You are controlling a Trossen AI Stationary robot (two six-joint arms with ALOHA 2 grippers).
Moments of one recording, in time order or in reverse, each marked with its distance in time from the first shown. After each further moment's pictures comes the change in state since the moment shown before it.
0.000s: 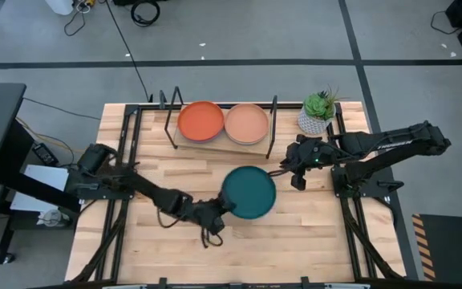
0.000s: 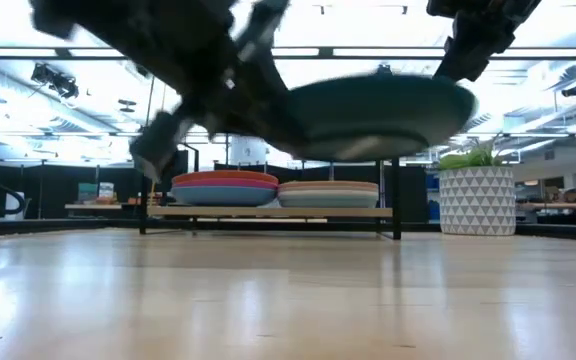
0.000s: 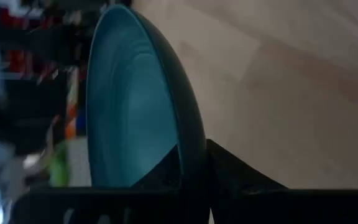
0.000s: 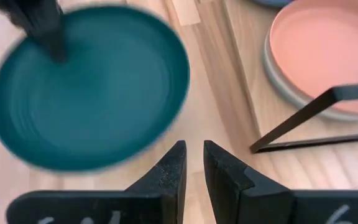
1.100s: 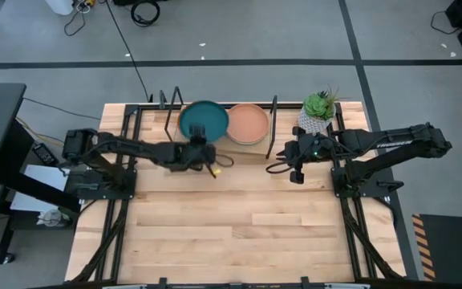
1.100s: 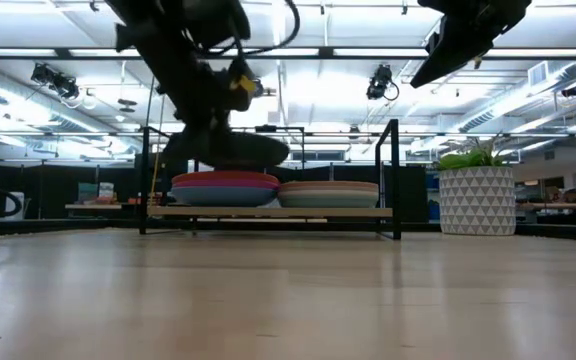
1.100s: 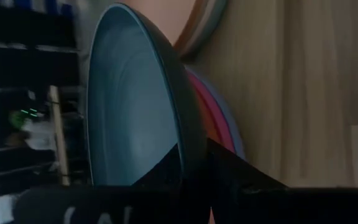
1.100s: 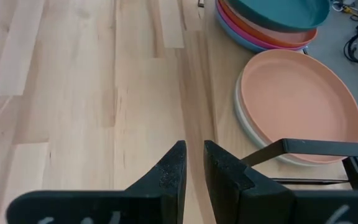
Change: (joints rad) left arm 0.460 -0.231 0.000 -0.608 -0.293 -0.453; right arm -0.067 0.000 0.000 0.080 0.036 -0.293
